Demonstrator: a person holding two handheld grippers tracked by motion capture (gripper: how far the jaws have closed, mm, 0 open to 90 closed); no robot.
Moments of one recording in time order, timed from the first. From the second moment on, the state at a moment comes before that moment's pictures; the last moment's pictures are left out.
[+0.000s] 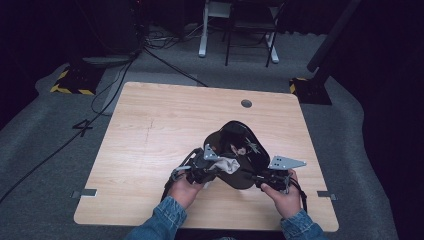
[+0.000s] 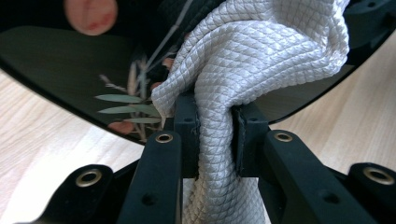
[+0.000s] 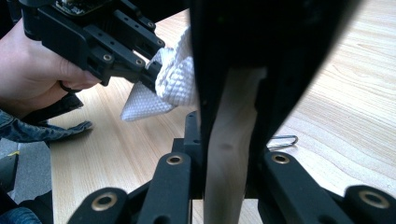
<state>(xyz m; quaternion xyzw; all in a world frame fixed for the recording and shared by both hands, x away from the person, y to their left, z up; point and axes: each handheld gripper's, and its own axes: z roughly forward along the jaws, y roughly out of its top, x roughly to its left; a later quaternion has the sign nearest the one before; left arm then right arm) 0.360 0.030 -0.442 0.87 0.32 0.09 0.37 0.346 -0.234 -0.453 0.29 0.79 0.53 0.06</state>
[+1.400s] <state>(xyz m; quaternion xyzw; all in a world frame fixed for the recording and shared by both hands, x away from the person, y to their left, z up) 0.371 0.051 -0.449 0.86 0.35 0.09 0.36 0.348 -0.239 -0.453 0.29 0.79 0.53 0.06</state>
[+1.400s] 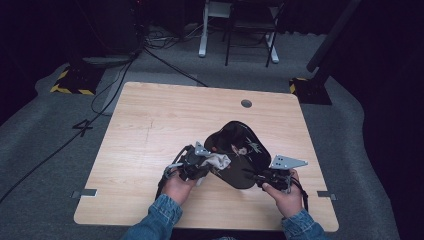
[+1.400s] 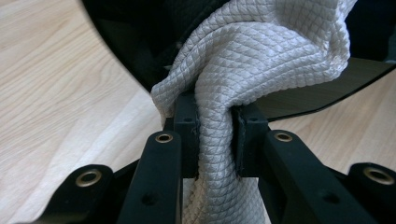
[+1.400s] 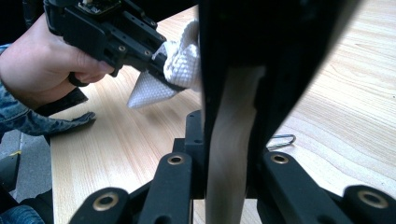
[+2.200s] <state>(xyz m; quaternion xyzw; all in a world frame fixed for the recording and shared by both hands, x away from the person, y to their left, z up) 0.366 0.039 -0.455 0.87 0.34 0.08 0.35 0.348 -0.239 -0.453 0.29 0.79 0.53 0.06</state>
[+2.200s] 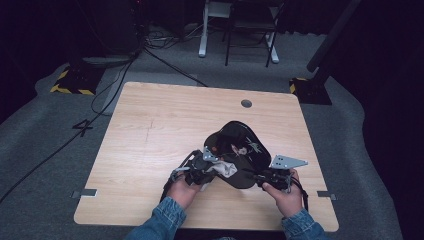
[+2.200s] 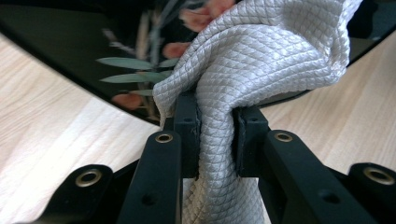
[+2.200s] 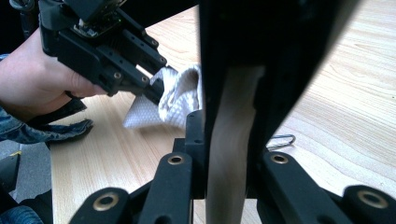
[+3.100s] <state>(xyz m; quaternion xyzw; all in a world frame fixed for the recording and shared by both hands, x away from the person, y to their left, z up) 0.372 0.049 -0.465 0.86 0.36 0.07 0.34 0.349 -0.239 -0.453 0.29 0.79 0.53 0.06</state>
